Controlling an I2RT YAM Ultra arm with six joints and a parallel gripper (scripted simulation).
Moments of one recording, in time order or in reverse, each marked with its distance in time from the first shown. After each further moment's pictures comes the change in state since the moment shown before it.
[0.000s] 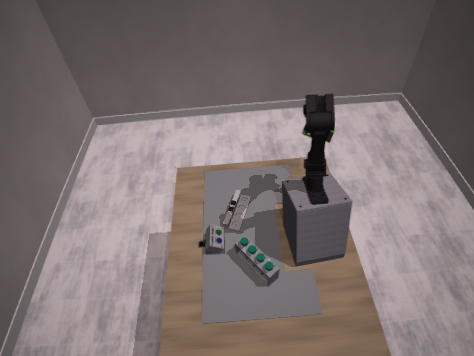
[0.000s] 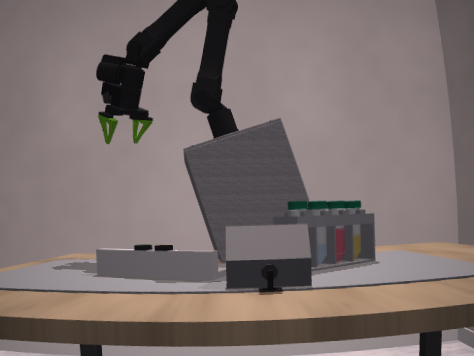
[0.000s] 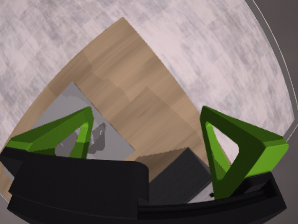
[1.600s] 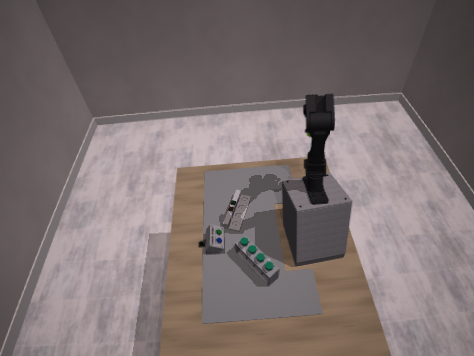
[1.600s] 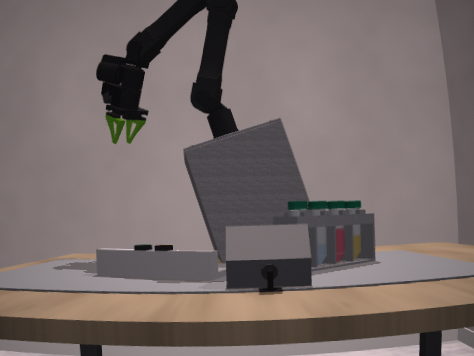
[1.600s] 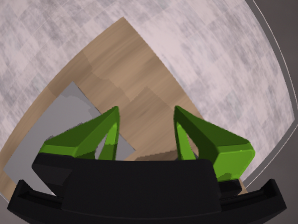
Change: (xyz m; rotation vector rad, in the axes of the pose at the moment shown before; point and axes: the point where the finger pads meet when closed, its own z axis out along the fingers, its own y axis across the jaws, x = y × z) arm 0.000 0.000 0.000 -0.001 0.000 0.000
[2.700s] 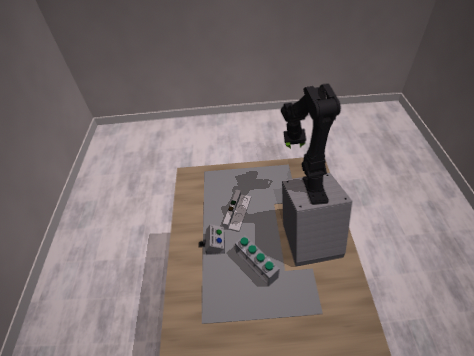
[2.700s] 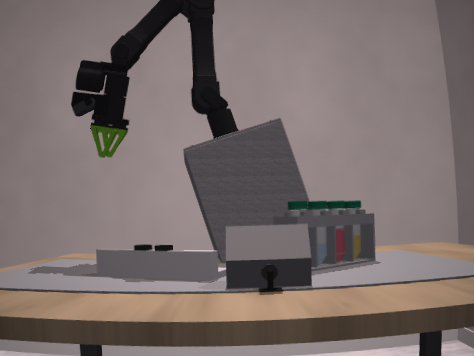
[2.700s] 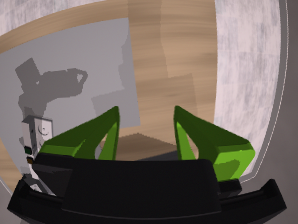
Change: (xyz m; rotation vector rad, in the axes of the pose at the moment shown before) arm 0.074 0.103 0.011 -0.168 0.137 -0.568
